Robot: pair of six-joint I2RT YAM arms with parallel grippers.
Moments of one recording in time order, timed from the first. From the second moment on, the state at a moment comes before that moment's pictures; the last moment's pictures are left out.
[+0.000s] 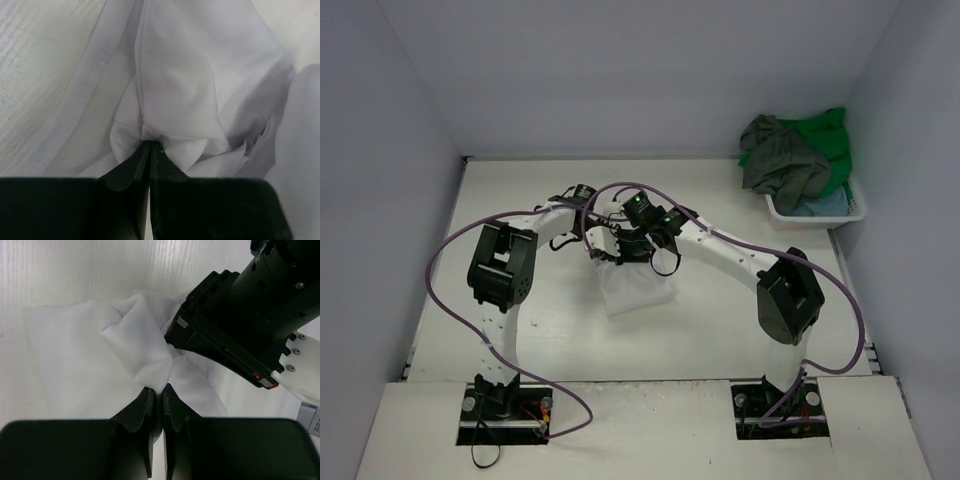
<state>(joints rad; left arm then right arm) -0.36 2.08 1.48 -0.64 0.64 0.21 0.78 1.84 1.48 -0.61 -0.34 -0.94</state>
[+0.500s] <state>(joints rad) -0.39 2.08 1.48 -0.68 0.67 0.23 0.74 1.92 1.51 -0.61 -0.33 -0.98</state>
